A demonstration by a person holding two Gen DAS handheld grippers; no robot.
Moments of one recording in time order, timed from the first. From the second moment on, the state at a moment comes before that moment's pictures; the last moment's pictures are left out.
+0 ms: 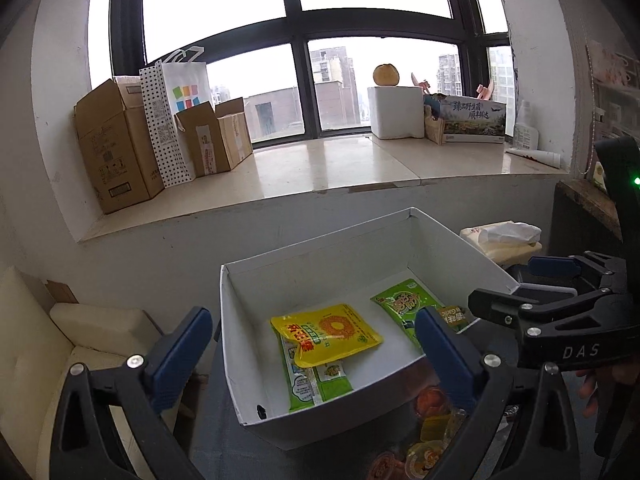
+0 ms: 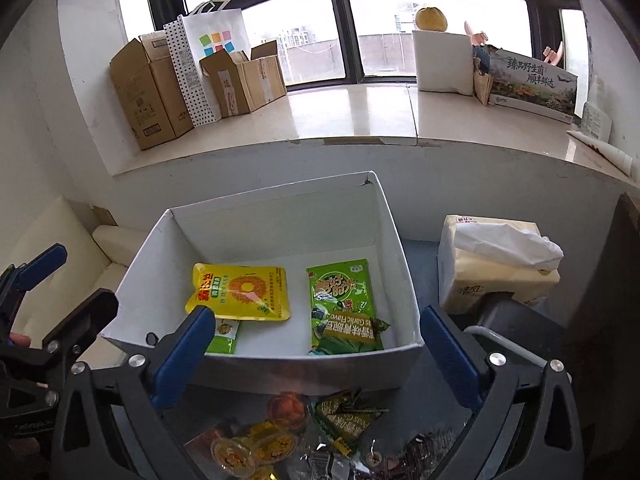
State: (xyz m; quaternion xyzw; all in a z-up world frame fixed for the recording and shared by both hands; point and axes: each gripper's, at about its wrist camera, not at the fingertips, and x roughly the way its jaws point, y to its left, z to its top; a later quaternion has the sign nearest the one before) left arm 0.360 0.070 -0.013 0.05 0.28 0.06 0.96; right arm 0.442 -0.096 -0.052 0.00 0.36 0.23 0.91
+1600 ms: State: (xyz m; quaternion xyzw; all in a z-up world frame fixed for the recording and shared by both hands) left arm 0.208 -0.005 -0.122 0.01 0.40 0.00 0.92; right arm 0.345 -0.196 -0.183 0.08 0.42 0.18 0.88
